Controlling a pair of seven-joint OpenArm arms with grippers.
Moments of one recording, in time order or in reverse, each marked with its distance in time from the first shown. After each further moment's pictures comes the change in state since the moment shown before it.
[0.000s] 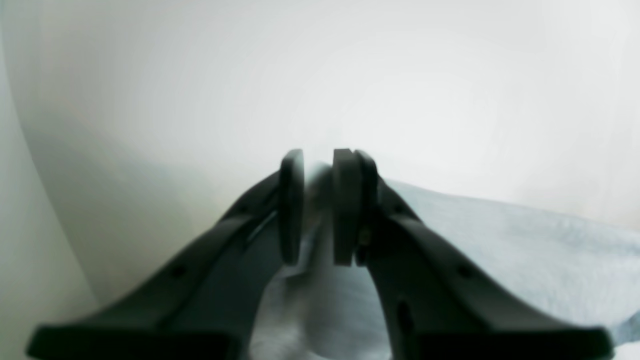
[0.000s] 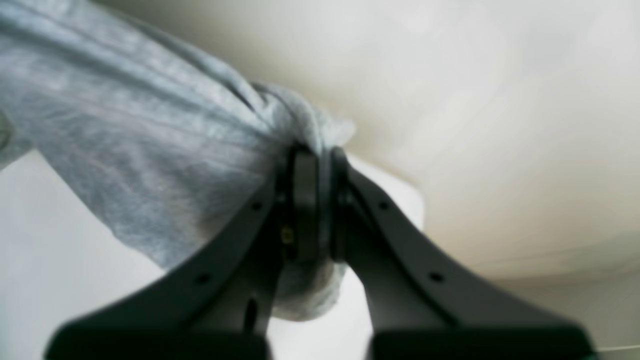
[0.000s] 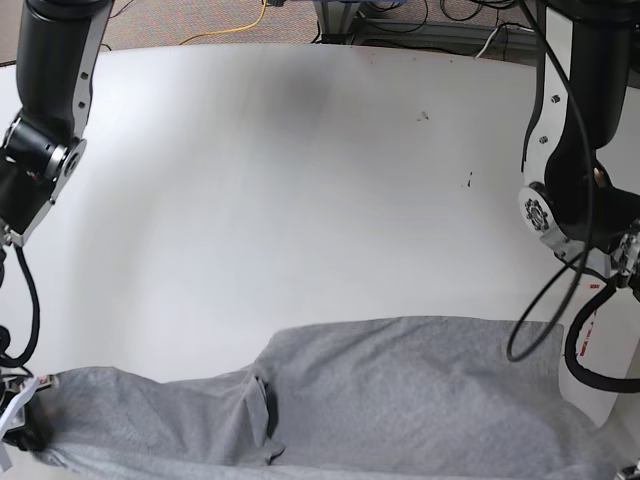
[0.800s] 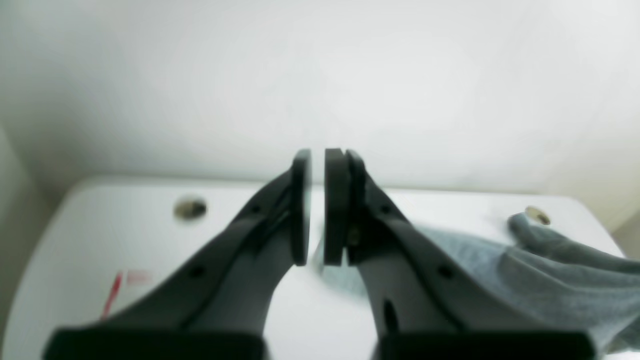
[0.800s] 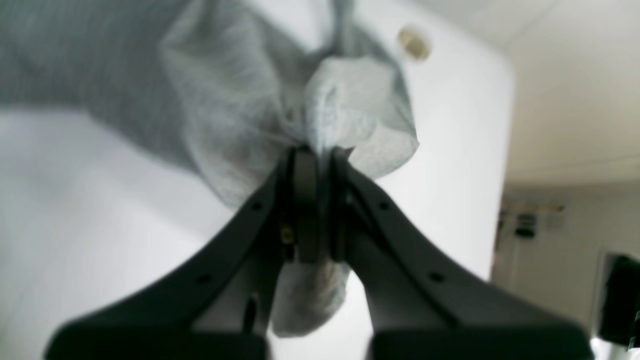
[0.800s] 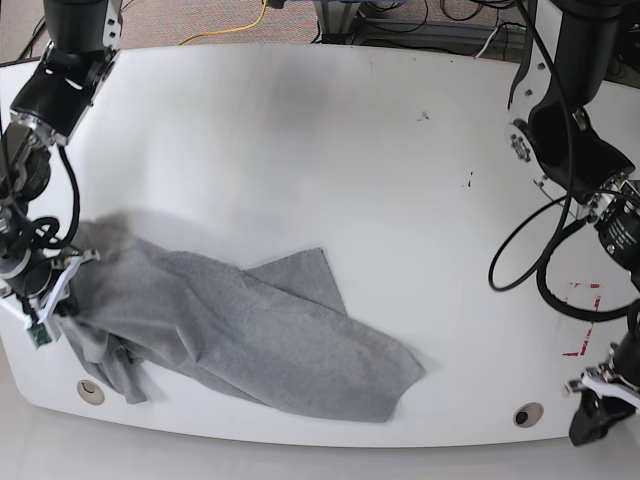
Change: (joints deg) left arm 17.0 -0.6 -2.4 -5.2 -5.4 0.3 1.1; right arm -27.8 -3.8 7.7 11.6 -0.9 0.0 -2.6
